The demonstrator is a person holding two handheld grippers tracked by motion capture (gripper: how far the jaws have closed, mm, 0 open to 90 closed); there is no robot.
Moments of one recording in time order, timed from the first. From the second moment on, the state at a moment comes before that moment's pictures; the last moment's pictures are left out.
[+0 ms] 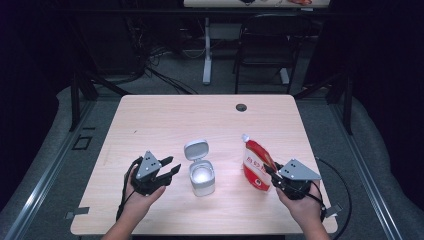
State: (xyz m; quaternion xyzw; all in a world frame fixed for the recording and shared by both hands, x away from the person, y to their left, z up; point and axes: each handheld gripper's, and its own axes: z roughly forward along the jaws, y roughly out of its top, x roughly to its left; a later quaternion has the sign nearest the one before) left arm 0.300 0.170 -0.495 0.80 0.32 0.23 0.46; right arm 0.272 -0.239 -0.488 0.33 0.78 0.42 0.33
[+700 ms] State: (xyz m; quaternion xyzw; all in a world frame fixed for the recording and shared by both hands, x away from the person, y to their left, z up) left arm 0.301 0.172 -0.497 0.80 0.33 0.22 0.46; right arm 0.260 -0.240 -0.493 0.35 0.77 0.43 0.32
